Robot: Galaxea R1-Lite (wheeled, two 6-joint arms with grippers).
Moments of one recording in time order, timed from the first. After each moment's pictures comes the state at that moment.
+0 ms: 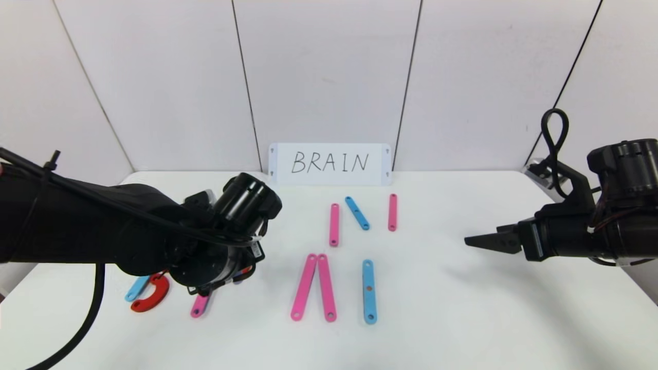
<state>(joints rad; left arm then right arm) -0.62 1.81 -1.08 0.29 0.52 -1.03 0.05 1.62 -0.85 -0.02 0.50 -0.11</state>
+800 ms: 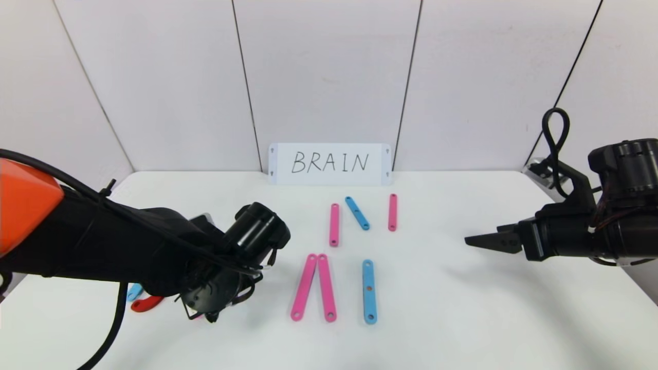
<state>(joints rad) -0.65 1.87 -1.00 0.29 0.58 -1.15 0.05 1.62 -0.85 -0.02 0.50 -0.11</state>
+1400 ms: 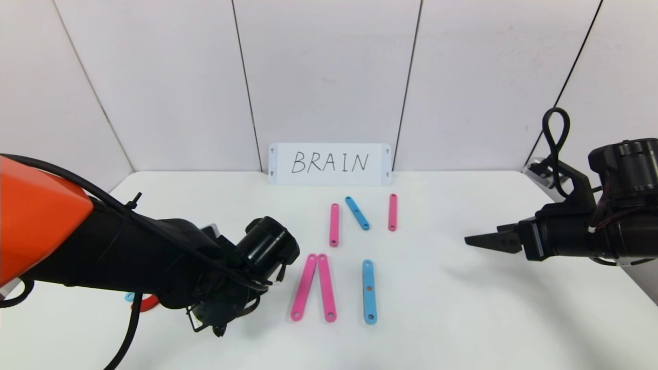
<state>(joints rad) -0.68 1.90 -0.99 0.29 0.58 -1.19 0.05 1.62 -0.85 -0.02 0.50 -0.11</state>
